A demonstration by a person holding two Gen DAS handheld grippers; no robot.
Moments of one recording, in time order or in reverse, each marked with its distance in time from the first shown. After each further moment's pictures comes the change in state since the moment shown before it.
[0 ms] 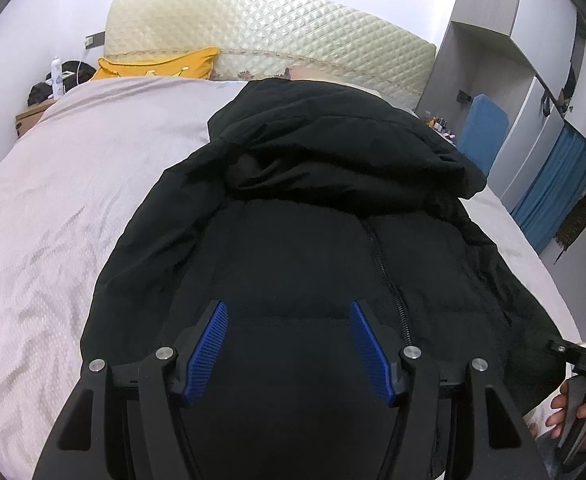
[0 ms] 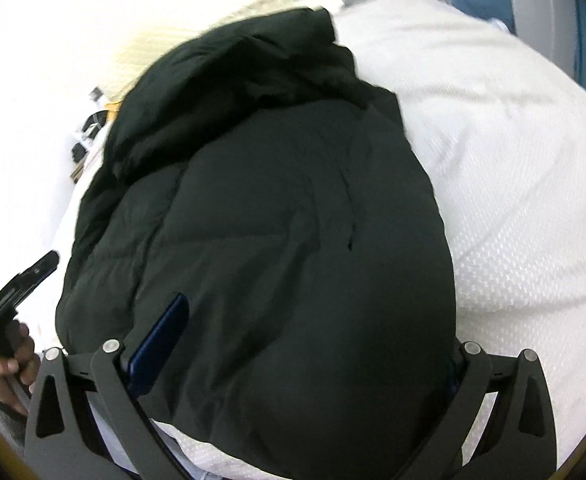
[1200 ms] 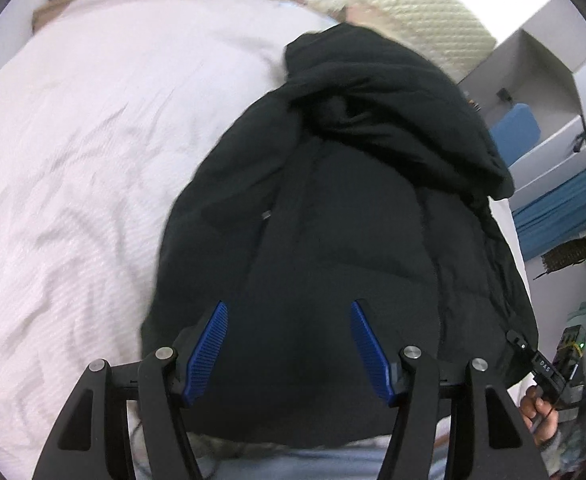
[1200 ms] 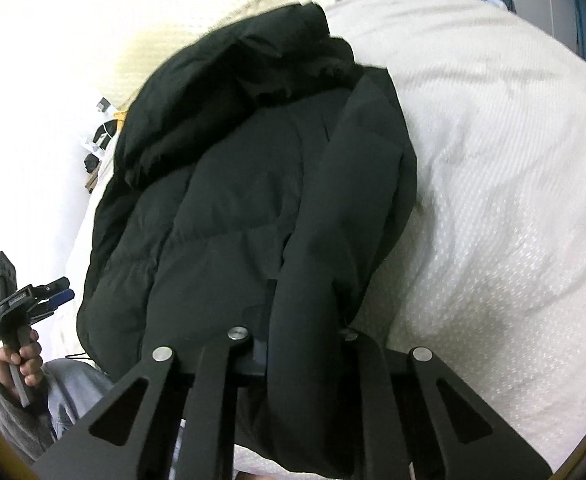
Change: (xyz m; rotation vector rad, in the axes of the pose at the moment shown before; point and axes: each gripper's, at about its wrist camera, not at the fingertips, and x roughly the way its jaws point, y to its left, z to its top) left arm 0.001 0.101 0.010 -0.253 0.339 -0.071; right arm -0.009 -0.027 -0.004 0.086 0.026 0.016
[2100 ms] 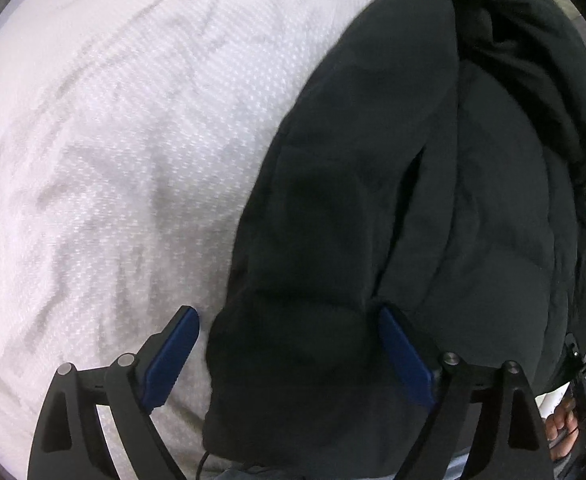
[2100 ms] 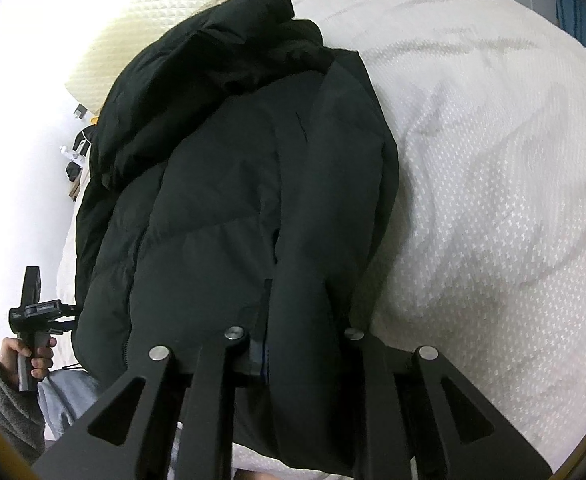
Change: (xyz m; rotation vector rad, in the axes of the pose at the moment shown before) left arm 0.086 0.044 0.017 -0.075 0.341 0.210; right arm 0.018 -0.012 -0.004 0.098 0.074 -0.050
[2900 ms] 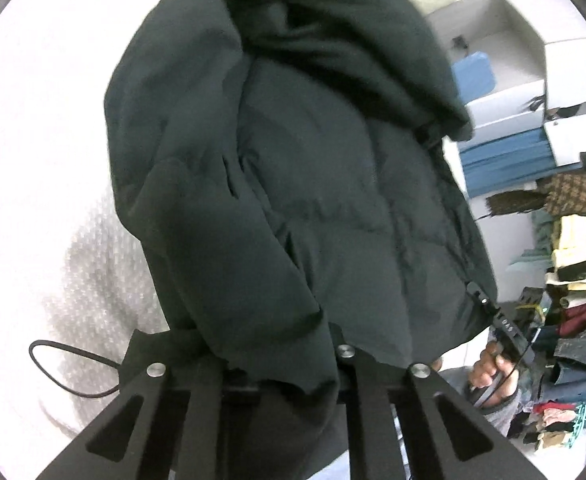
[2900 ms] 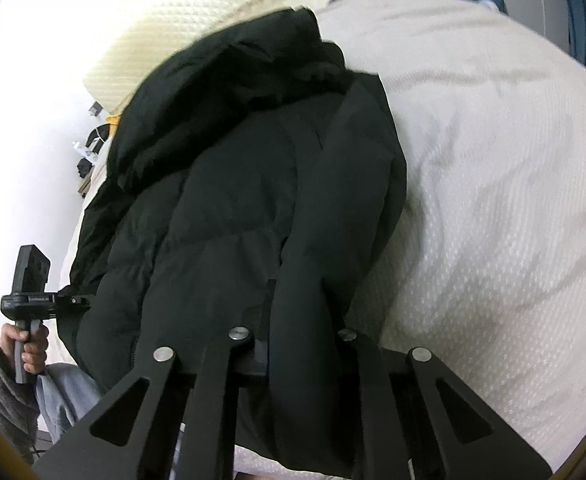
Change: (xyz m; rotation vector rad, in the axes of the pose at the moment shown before) left arm -0.036 -0.064 -0.023 0.226 -0.103 -0.458; right arm -0.023 0.014 -0.001 -0.086 -0.099 0.029
